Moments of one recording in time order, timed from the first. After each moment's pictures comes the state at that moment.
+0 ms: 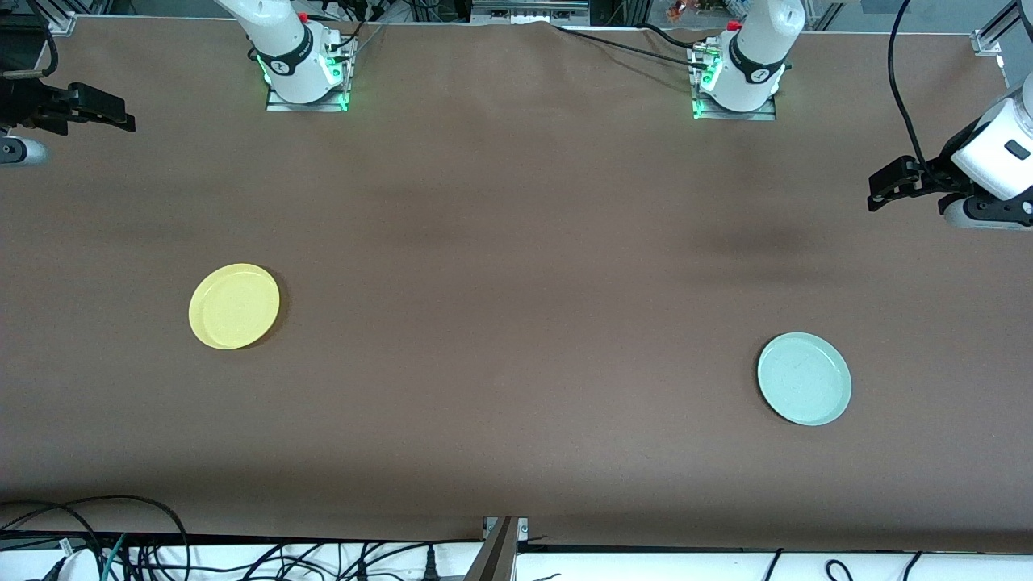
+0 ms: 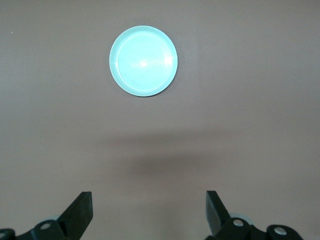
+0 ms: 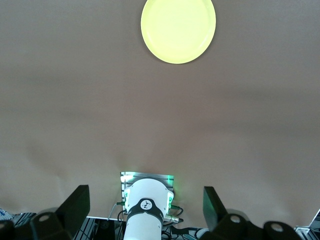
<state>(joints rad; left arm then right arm) -0.27 -0.02 0.26 -1.69 0.03 1.61 0.04 0.03 -0.05 -0.09 -1.63 0.00 1.27 -0.12</state>
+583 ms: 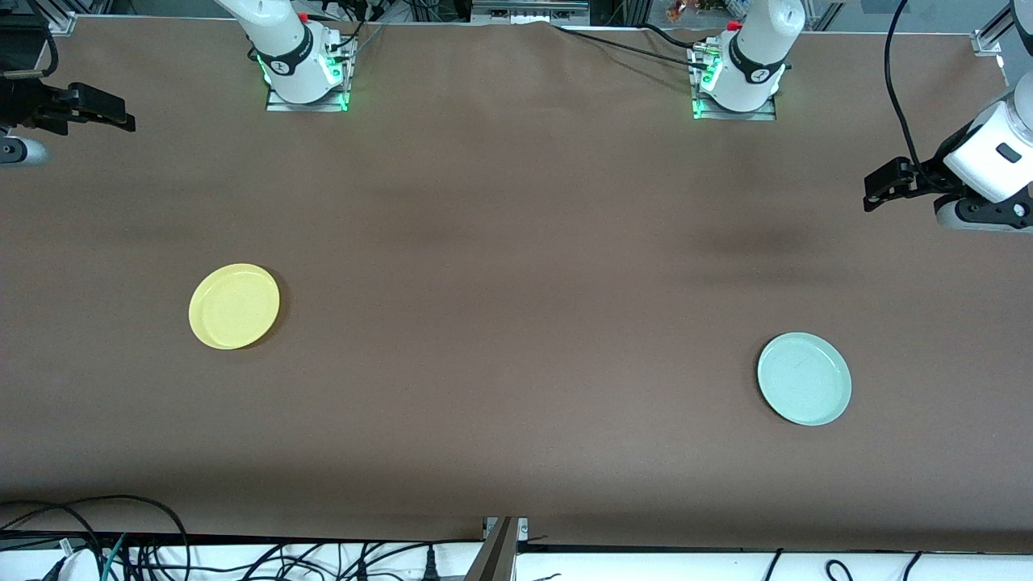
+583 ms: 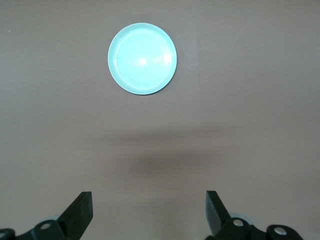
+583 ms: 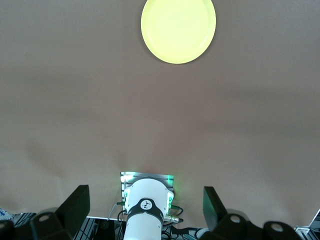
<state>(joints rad) -0.27 -0.01 0.26 -1.69 0.03 1.61 0.04 0.03 -0.05 -0.09 -1.63 0.00 1.27 -0.12</state>
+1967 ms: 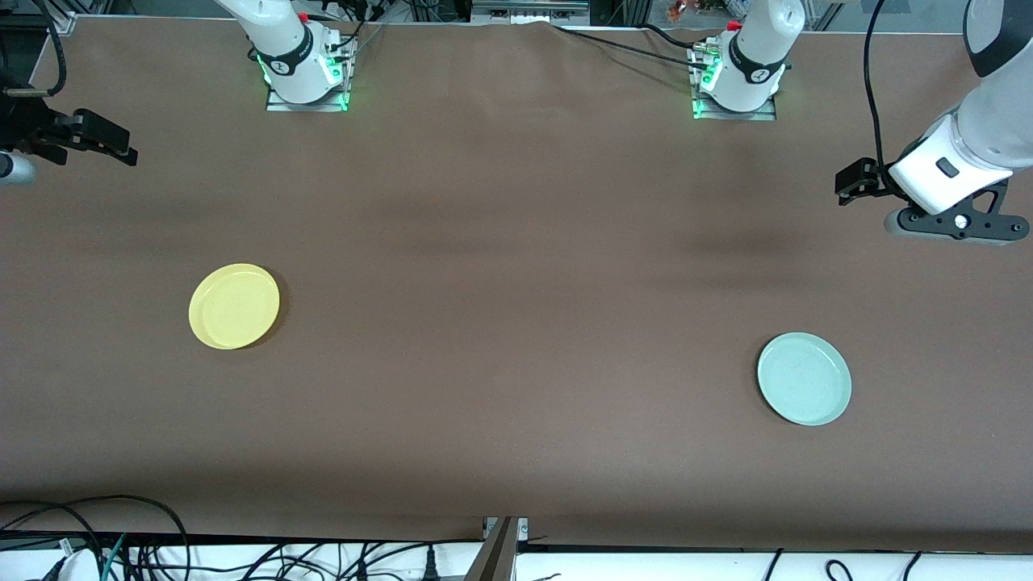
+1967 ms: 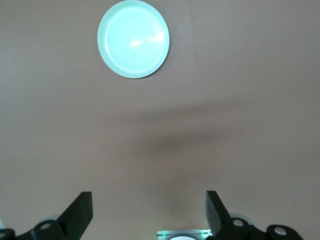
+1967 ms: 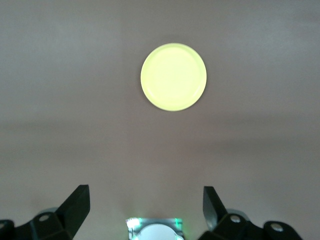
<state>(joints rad) -0.27 0.06 0.19 -1.59 0.06 1.48 0.04 0.03 -0.05 -0.05 -1.63 0.00 1.48 0.03</state>
